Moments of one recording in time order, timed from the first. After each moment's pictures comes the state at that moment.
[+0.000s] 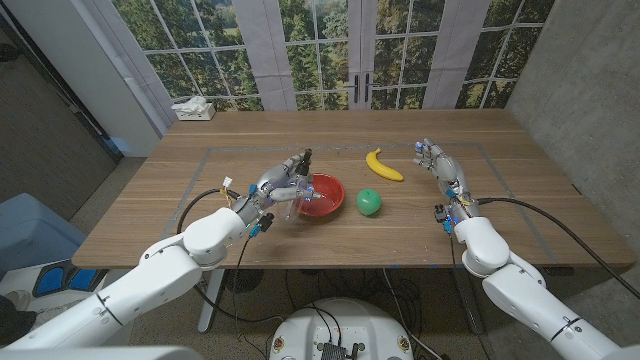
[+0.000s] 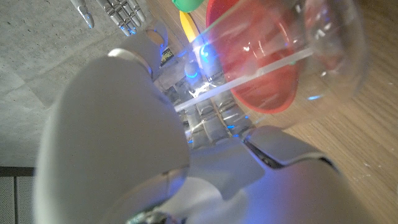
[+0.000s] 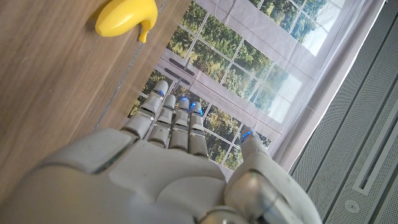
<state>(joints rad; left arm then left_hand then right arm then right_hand) 1.24 0.88 0.37 -2.09 -0.44 -0.02 0.20 1.34 -0.14 0.49 -0.18 0.22 -0.14 0.11 0.19 0.19 0.26 -0.02 1.25 0.69 0.67 -0.06 0.89 0.70 0.69 -0.07 1.20 0.30 -1.29 -0.63 -0.26 -1.84 0.29 0.28 -0.35 0.22 0.15 0.40 -0.06 0.18 0.38 0.06 0.20 0.20 0.35 0.06 0.21 0.22 0.25 0.02 0.25 0.43 0.37 0.05 0.34 0.17</state>
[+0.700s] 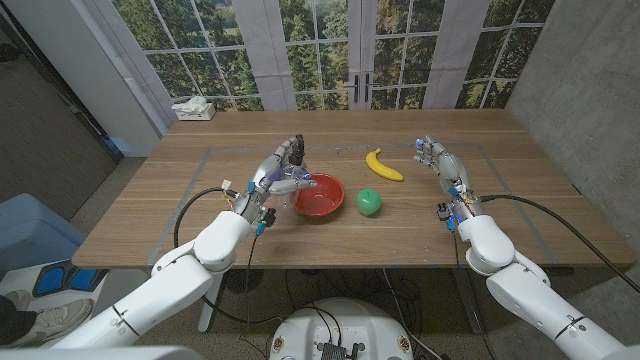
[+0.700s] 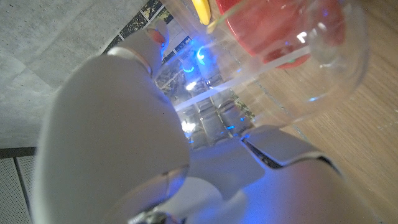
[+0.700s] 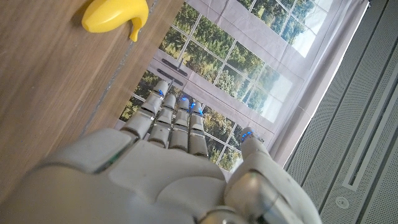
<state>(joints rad) 1.25 0.76 0.36 -2.06 -0.23 -0.09 0.35 1.34 -0.14 0.51 -0.18 0.22 -0.09 0.09 0.19 0.19 0.27 -0.05 1.26 0.64 0.76 -0.07 0.75 0.55 0.64 -0.06 1.19 0.23 -1.29 -0.64 -0.25 -1.84 0.30 0.32 -0.31 0.21 0.16 0.40 -0.06 0.18 0.38 0.06 0.20 0.20 0.35 0.06 0.21 0.22 0.25 0.02 0.25 0.43 0.37 0.05 0.34 0.17</state>
